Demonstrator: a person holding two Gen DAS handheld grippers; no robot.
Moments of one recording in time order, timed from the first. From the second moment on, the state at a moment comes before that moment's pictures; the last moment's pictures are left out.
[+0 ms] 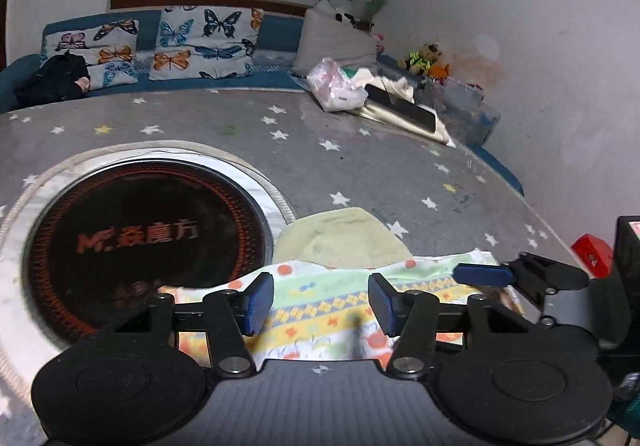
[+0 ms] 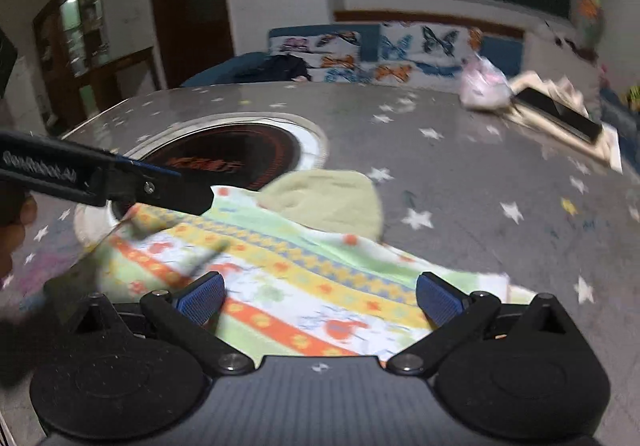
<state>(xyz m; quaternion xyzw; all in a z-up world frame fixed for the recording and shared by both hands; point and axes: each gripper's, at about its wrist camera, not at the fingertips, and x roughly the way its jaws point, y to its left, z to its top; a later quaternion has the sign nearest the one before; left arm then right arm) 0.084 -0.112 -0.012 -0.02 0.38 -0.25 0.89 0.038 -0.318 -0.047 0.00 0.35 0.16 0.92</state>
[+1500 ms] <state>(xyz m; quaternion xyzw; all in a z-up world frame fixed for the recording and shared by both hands) 0.027 -0.076 -0.011 0.05 0.35 -0.21 0.91 -0.034 -0.282 -0.040 -0.10 0.28 0.19 0.94</state>
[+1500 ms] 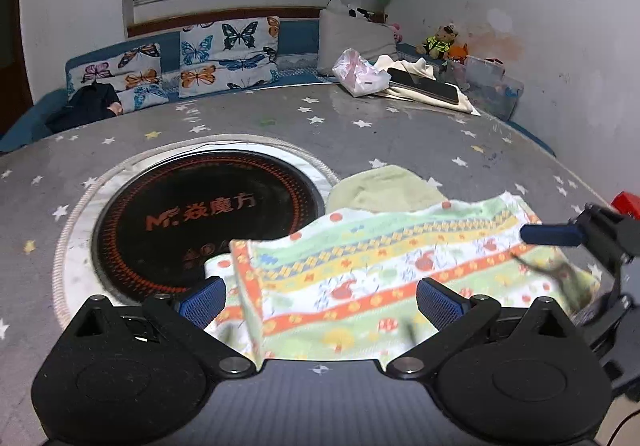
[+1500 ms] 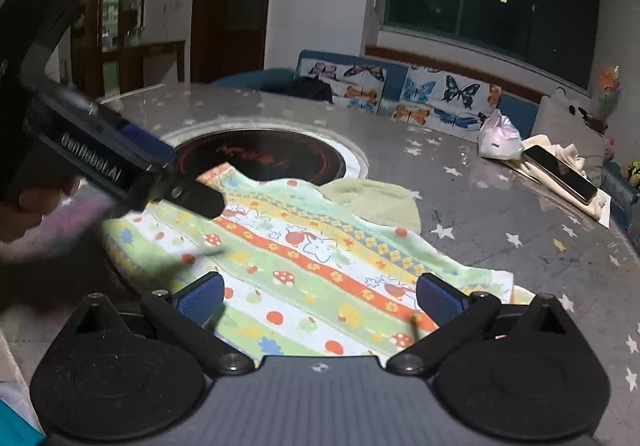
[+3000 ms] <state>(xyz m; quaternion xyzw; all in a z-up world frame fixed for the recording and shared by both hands) 0.008 -0.025 -0.013 0.02 0.41 -0.12 0.90 -0.062 -0.197 -0.025 -0.16 0.27 0.33 0.89</state>
